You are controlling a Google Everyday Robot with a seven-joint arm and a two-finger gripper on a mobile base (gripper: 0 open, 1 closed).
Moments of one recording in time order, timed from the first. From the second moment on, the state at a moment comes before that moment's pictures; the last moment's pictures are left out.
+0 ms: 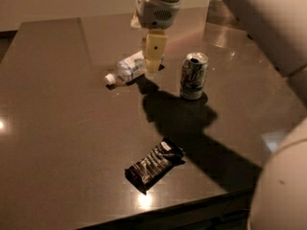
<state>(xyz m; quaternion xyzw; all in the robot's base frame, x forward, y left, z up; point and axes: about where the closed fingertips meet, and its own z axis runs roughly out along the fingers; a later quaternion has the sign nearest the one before) 0.599 0.004 0.959 -0.77 0.62 0.03 0.17</state>
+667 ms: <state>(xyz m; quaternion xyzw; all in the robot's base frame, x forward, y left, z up) 0.619 0.059 0.893 -0.82 0.57 0.05 0.11</state>
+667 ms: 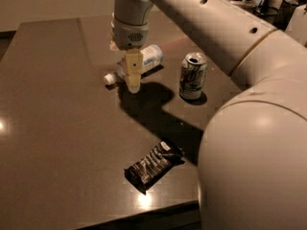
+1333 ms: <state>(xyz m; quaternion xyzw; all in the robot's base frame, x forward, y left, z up) 0.646 0.072 0.859 -0.84 0.54 0.04 0.09</state>
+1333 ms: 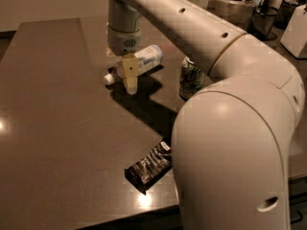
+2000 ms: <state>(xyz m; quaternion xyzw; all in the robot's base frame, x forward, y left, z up) 0.663 0.038 0.841 -0.85 0.53 0.01 0.06</state>
